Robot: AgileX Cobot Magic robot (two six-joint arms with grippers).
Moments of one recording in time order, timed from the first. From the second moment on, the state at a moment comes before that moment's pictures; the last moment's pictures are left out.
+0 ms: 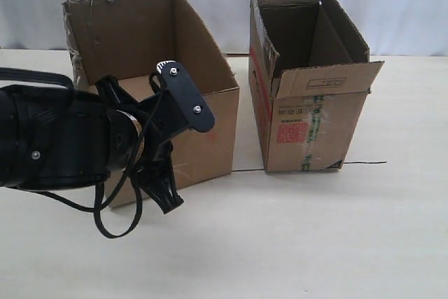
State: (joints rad) left arm -0.89 1.58 -0.88 0.92 0.58 -0.52; right arm 0.09 0.00 0.00 0.01 0.14 0.13
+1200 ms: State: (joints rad) left arm -0.75 1.07 -0.92 0.76 0.64 -0.65; right arm 0.09 0.00 0.00 0.01 0.14 0.13
